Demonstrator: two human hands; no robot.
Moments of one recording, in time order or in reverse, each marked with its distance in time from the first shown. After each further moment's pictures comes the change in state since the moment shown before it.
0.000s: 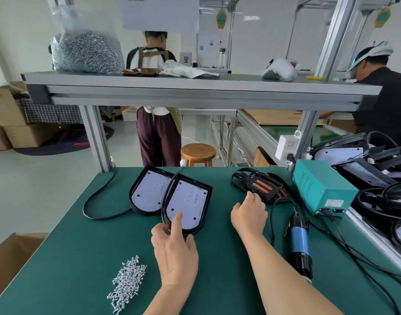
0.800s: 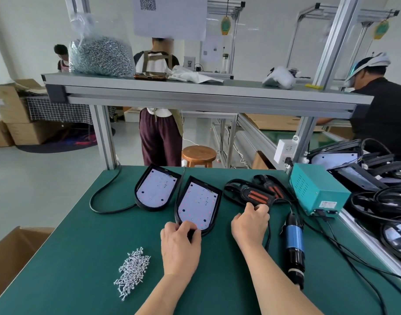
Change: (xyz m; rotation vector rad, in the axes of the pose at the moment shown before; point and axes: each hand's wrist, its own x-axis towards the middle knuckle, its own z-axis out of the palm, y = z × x) left_hand -0.002 -0.006 0.001 -0.027 -0.037 0.076; right_hand -0.036 0.006 -0.016 -0.016 0.015 0.046
